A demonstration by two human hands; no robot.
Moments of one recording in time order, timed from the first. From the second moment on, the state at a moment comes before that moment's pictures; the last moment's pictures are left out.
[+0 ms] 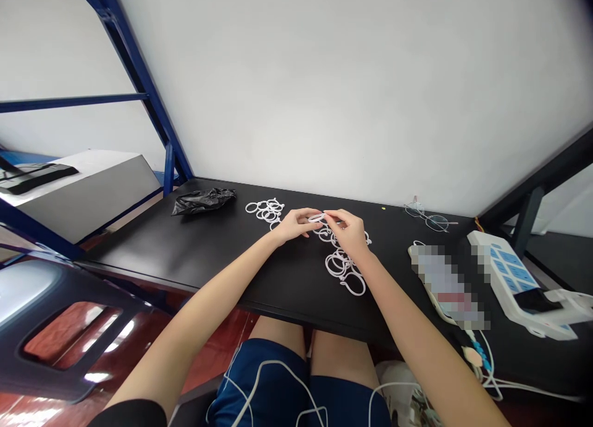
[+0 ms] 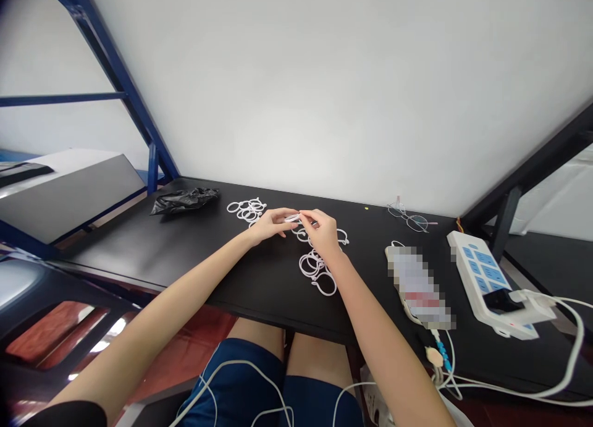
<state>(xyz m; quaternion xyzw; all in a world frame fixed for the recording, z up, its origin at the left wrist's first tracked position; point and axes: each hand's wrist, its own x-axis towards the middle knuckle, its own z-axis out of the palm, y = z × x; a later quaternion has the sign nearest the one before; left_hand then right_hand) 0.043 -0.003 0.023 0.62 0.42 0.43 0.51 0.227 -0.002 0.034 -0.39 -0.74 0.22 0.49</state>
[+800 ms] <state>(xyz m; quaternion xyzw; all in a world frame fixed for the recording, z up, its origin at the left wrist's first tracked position) 0.042 0.003 0.013 0.69 0.37 0.41 0.47 0.223 -0.005 0.036 -0.38 -0.75 0.27 0.47</state>
